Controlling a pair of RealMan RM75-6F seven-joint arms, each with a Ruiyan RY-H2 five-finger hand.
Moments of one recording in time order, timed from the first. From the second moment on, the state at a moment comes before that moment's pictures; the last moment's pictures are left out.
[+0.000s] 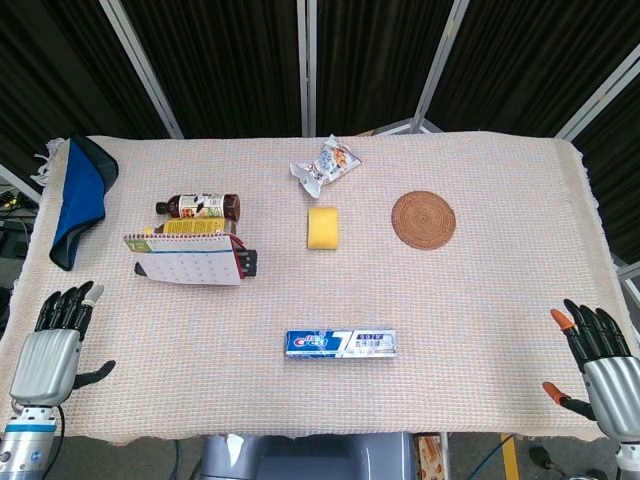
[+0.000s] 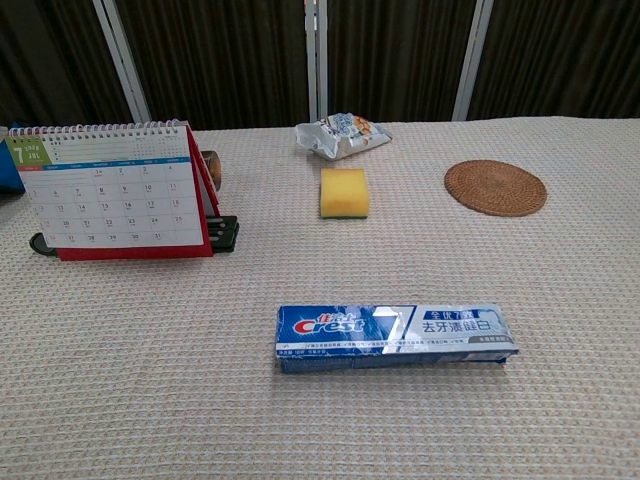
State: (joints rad) left arm -0.12 -1.15 0.03 -2.02 1.42 1.53 0.46; right arm 0.00 -1.03 -0.01 -1.61 -1.73 1.65 0.05
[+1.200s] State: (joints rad) left arm -0.42 -1.36 -0.16 -1.71 0.71 1.11 0.65; right arm 0.00 -1.03 -0.01 -1.60 -1.72 1.64 0.06
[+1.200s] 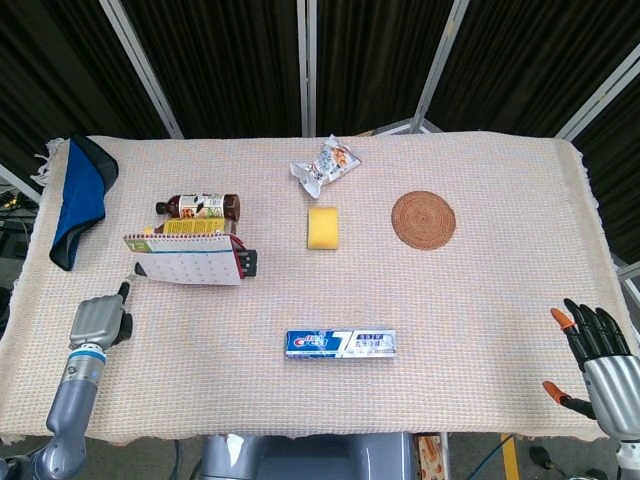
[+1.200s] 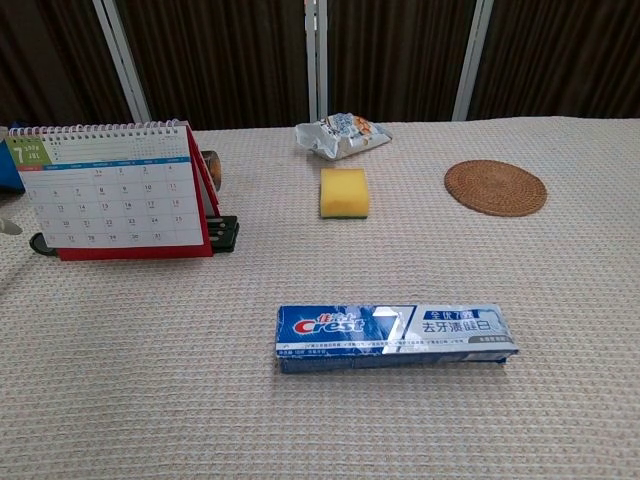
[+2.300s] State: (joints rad) left arm -0.57 -1.46 -0.19 -1.71 0.76 1.17 0.67; right arm 0.01 -1.03 -0.01 -1.59 -1.72 1.64 0.07
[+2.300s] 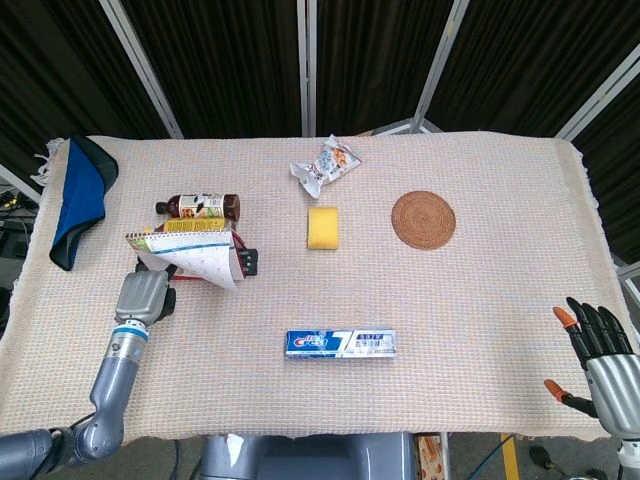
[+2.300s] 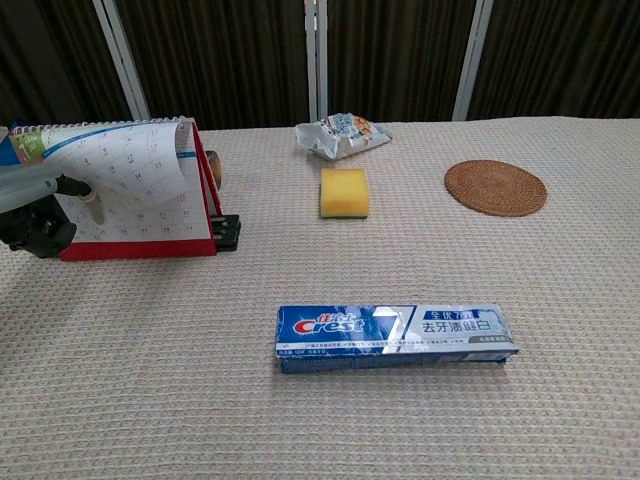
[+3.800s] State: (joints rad) left arm -0.50 -1.18 -0.20 -1.86 0.92 1.23 0.50; right arm 0.01 -1.04 -0.01 -1.59 -1.72 1.64 0.05
